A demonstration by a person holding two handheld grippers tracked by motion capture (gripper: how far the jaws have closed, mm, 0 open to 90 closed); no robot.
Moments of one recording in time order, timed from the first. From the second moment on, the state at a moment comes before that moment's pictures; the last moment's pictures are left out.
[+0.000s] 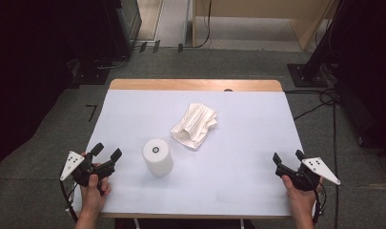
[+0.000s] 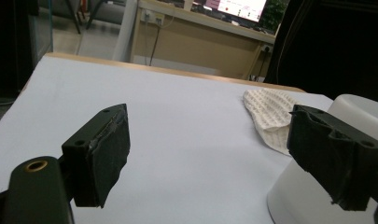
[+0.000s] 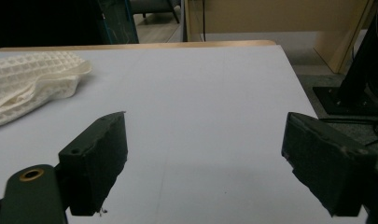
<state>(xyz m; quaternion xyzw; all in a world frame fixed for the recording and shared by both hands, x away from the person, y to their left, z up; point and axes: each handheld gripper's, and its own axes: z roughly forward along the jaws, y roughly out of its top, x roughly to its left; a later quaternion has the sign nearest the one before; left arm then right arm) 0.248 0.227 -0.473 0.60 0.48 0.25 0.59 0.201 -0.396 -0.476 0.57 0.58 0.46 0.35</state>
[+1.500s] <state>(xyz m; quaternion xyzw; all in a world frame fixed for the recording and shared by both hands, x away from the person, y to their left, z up) 0.255 0.212 -0.480 0.64 0.46 0.19 0.58 0.265 -0.266 -0.427 0.49 0.65 0.48 0.33</state>
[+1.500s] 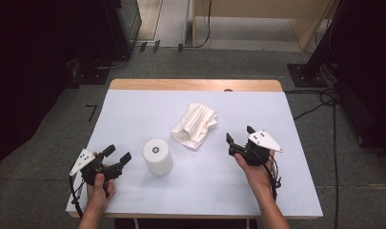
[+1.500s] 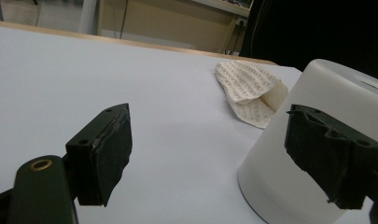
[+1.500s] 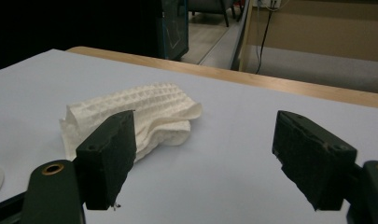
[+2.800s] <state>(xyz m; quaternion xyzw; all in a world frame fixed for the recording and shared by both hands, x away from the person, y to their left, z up) 0.257 0.211 -0.480 0.65 0.46 0.18 0.58 0.347 -0.176 -0.434 0.49 0.68 0.45 0.31</state>
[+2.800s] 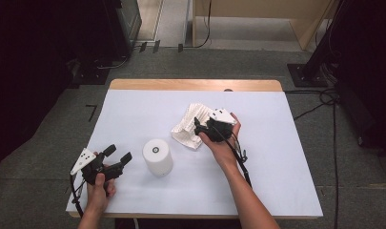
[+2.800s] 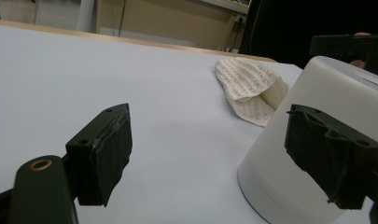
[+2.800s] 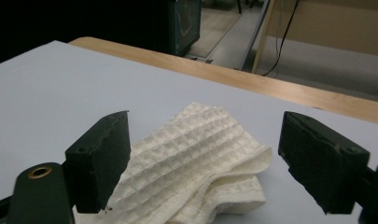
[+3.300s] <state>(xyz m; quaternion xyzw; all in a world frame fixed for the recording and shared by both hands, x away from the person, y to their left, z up) 0.256 0.210 -0.480 0.65 0.45 0.19 0.58 0.374 -0.142 -0.462 0.55 0.67 0.42 0.27</state>
